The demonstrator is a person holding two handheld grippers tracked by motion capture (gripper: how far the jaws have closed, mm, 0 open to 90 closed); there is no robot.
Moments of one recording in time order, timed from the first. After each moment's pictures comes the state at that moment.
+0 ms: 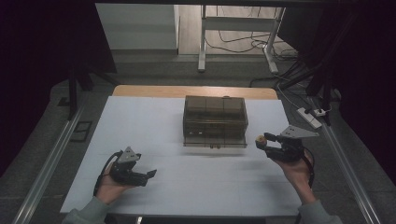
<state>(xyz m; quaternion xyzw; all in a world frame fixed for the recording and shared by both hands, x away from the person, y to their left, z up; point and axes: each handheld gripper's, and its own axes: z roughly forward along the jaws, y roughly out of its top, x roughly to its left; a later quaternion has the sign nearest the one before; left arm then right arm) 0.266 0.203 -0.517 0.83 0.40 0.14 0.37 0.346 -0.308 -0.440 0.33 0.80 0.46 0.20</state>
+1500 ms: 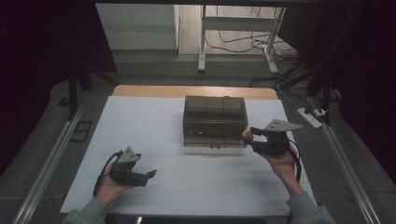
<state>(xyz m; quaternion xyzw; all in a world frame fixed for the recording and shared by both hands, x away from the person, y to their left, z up) 0.266 0.203 -0.517 0.83 0.40 0.14 0.37 0.361 -0.267 -0.434 0.30 0.81 0.47 0.19</state>
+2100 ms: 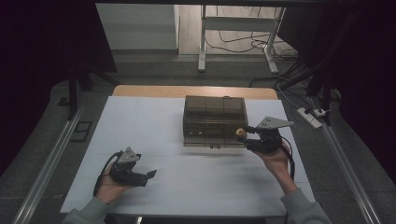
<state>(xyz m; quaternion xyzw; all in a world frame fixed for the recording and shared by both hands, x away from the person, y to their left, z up) 0.265 0.203 -0.517 0.83 0.40 0.14 0.37 0.370 -0.249 -0.435 0.29 0.82 0.46 0.18</state>
